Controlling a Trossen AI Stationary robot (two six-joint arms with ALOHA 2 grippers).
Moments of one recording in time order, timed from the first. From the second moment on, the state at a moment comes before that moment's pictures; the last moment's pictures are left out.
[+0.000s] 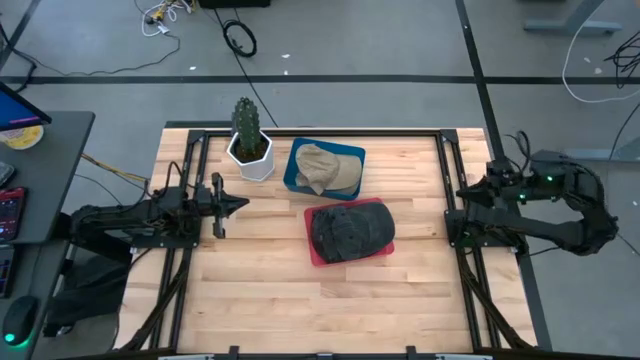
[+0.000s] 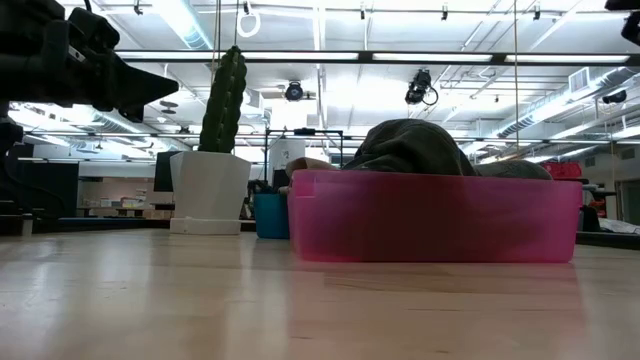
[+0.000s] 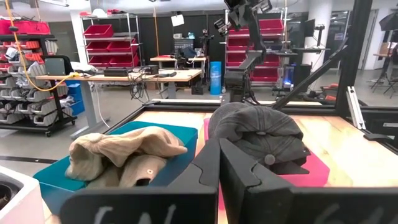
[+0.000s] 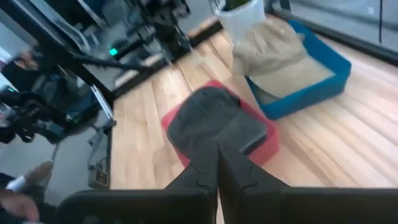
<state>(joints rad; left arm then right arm) 0.06 0.01 0.01 0.07 -0.11 0.01 -0.34 0.25 0.98 -1.15 -0.25 0.41</state>
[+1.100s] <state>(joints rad) 0.06 0.01 0.01 0.07 -0.11 0.01 -0.10 0.00 0.14 0.28 -0.46 0.53</state>
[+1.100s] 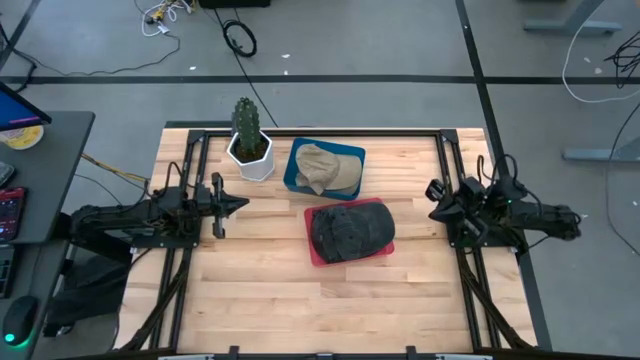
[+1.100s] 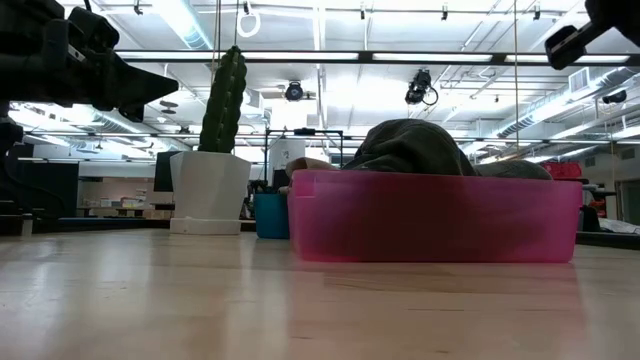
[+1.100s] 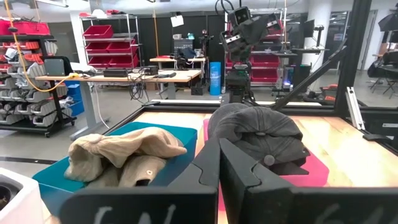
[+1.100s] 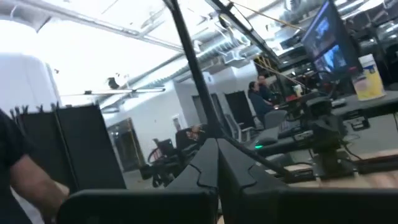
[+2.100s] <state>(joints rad) 0.06 0.01 0.01 0.07 -0.11 0.01 0.00 0.00 0.11 -0.03 -0.22 0.16</state>
